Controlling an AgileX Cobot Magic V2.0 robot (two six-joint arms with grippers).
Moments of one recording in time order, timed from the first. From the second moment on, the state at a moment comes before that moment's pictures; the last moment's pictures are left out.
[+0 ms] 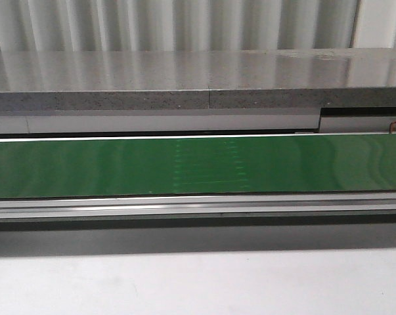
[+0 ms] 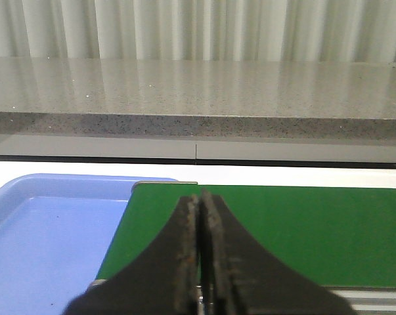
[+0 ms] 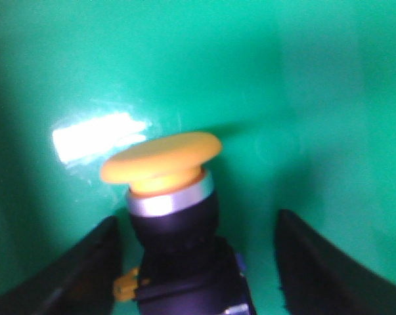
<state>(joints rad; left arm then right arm) 0.01 -0.01 0.00 0.06 0.11 -0.05 -0.51 1.91 -1.16 0.05 0.55 -0.21</state>
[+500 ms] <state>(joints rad) 0.01 -0.01 0.00 0.06 0.11 -0.05 -0.50 1.73 -1.16 0.11 0.62 -0.21</state>
